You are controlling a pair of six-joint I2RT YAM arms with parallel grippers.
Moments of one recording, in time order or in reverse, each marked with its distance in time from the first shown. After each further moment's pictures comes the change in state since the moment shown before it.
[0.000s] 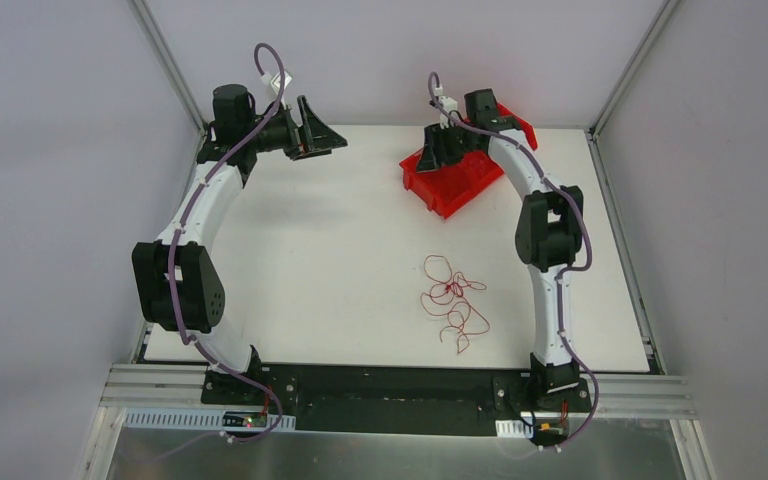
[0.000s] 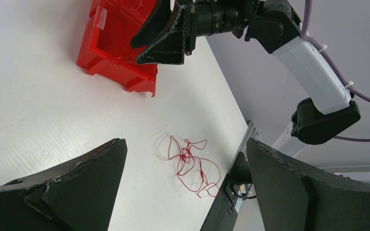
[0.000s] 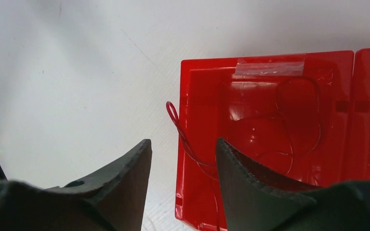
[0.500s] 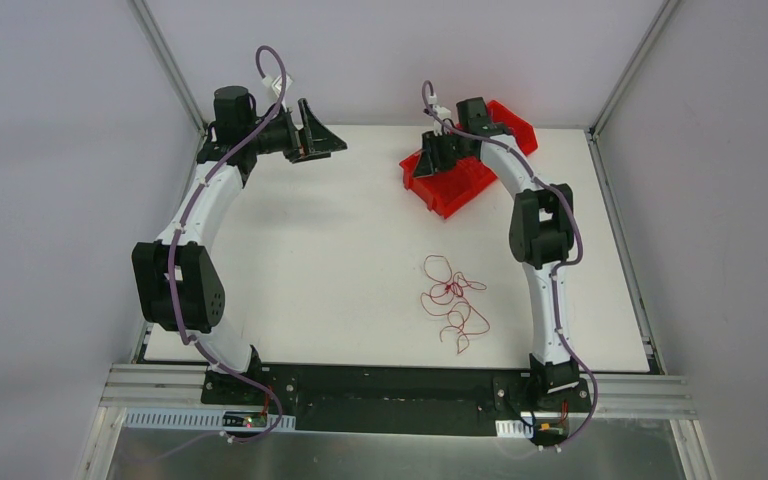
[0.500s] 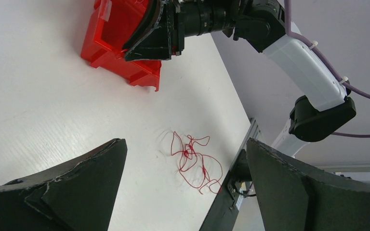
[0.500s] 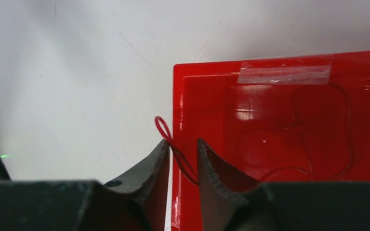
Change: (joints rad) left arm 0.000 0.000 0.000 -0.046 -0.006 0.032; right arm 0.016 0.068 0.000 0.061 -0.003 0.056
